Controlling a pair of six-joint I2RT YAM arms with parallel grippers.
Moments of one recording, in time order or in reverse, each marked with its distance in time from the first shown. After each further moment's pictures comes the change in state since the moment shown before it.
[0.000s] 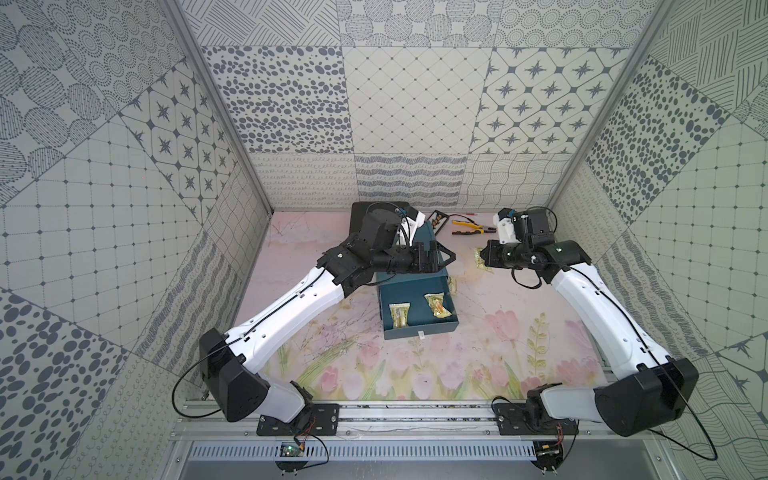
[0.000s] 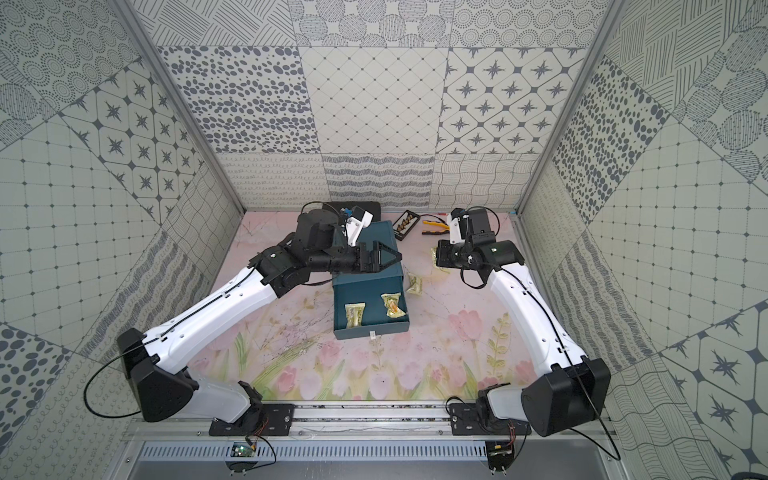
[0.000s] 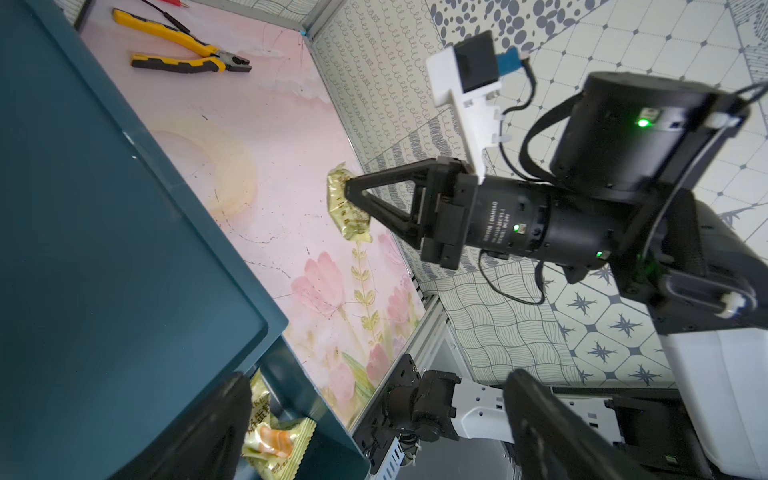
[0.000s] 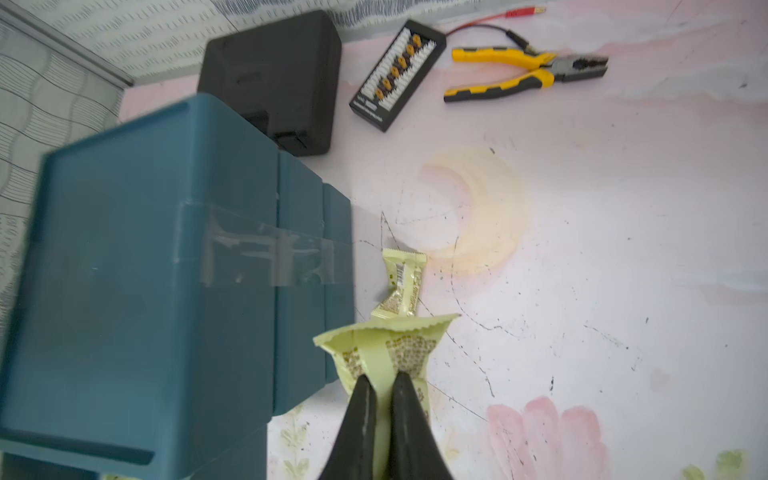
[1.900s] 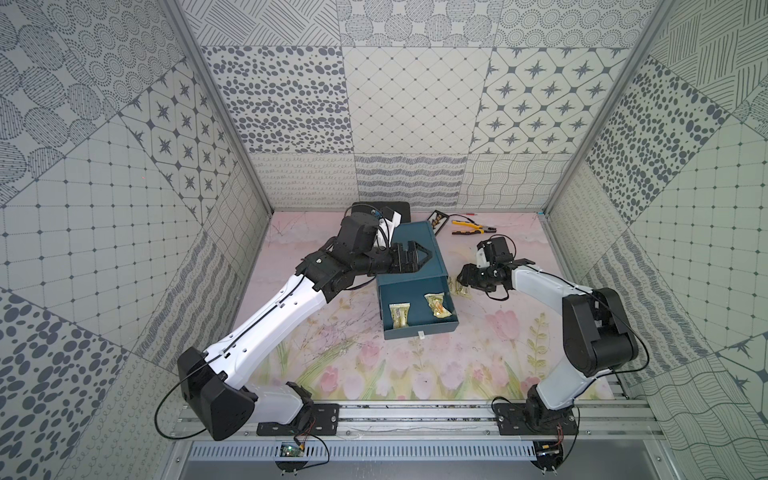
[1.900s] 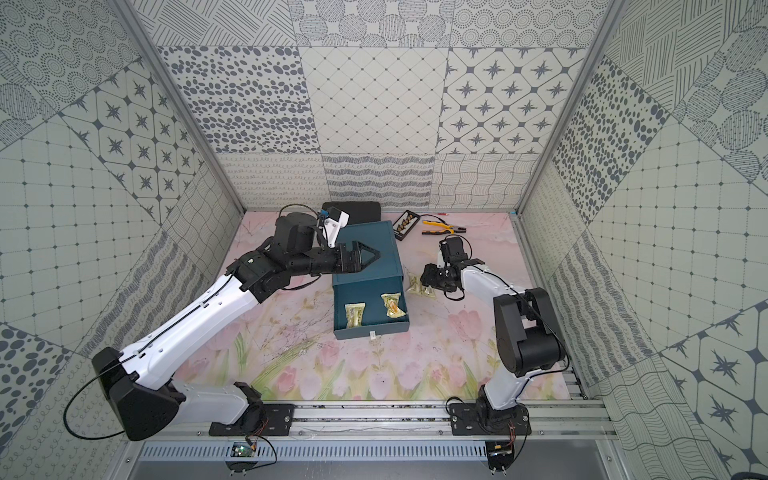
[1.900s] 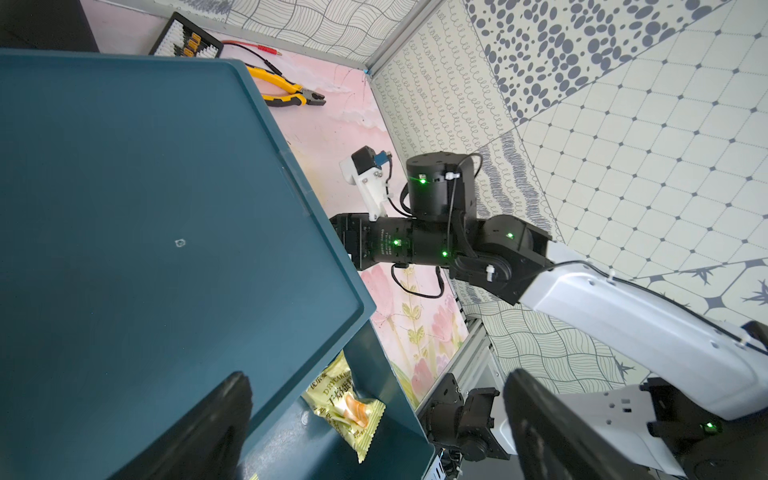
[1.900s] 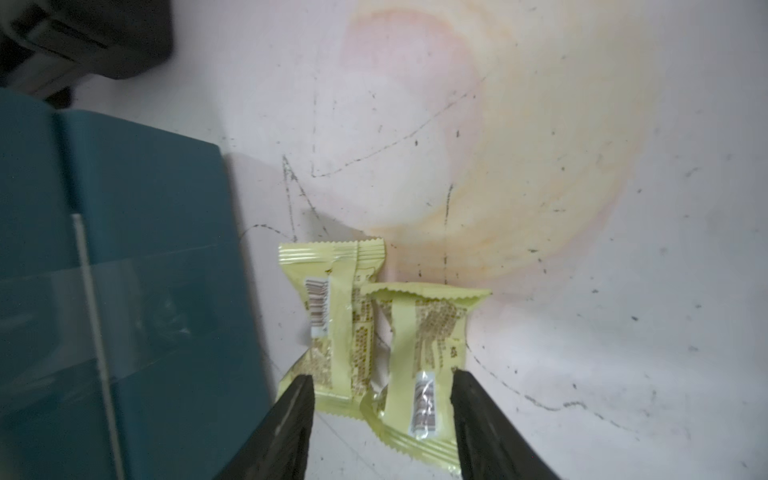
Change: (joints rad) left arm 0.102 -0.140 -0.102 -0.072 -0.095 0.061; right arm -0.022 0.299 -0.299 0.448 -0.072 0.129
